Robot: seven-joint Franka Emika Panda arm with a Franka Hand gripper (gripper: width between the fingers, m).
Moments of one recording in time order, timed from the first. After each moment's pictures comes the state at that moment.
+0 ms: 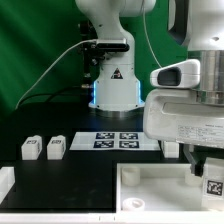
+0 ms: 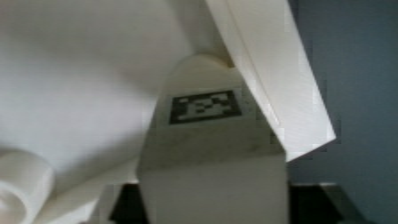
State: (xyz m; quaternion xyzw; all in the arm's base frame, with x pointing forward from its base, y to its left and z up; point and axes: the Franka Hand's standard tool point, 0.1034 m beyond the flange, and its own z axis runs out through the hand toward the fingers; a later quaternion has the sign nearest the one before) arm 0.641 0.117 0.076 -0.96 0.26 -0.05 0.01
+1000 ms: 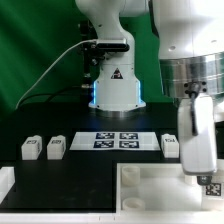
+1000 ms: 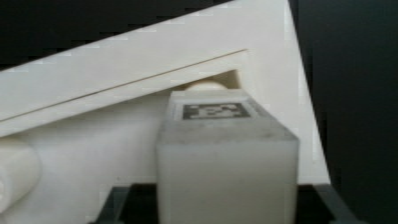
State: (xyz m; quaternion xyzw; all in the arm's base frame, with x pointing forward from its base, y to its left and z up) arm 0.630 0.104 0.074 -0.58 0.81 0.05 0.06
